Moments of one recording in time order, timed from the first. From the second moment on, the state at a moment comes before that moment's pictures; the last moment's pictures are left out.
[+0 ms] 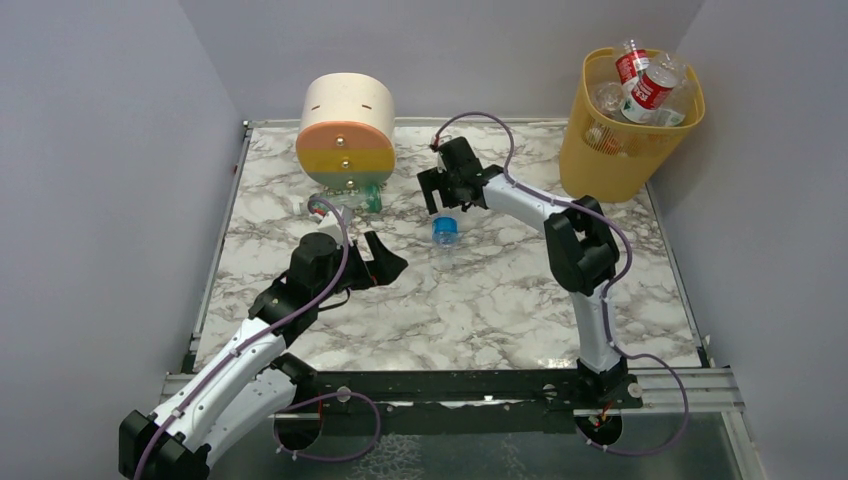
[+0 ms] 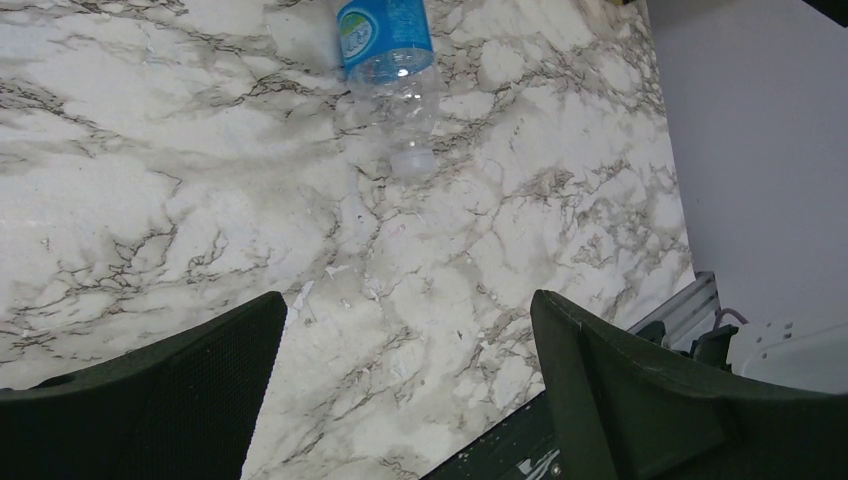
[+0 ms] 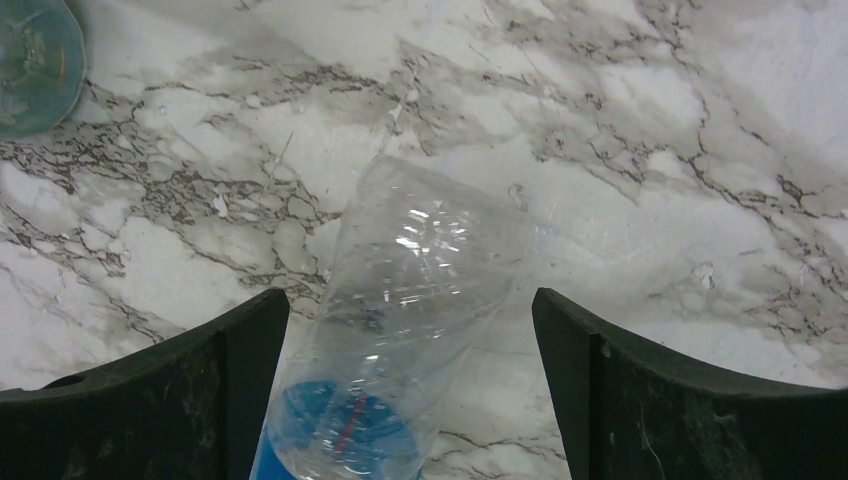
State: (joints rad) left arm -0.54 0.75 0.56 -0.27 0.14 -0.71; right arm 0.60 2.14 1.65 -0.34 0.08 0.14
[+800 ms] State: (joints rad) left arm -0.54 0.74 0.56 -0.30 0.14 -0.71; right arm 0.60 2.29 1.85 -0.47 0.04 0.19
